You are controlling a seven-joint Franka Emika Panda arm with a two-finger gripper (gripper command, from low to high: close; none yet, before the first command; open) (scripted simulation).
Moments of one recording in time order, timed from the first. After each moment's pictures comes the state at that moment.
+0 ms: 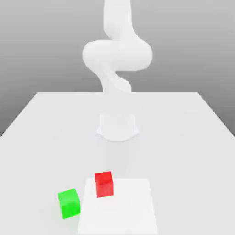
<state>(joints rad) 0.01 -0.73 -0.02 -2.36 0.00 2.35 0.77</state>
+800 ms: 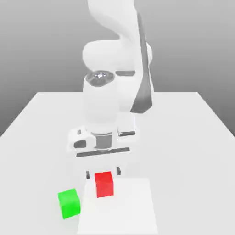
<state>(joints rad) -0.01 0.17 -0.08 -2.83 0.08 3.00 0.41</state>
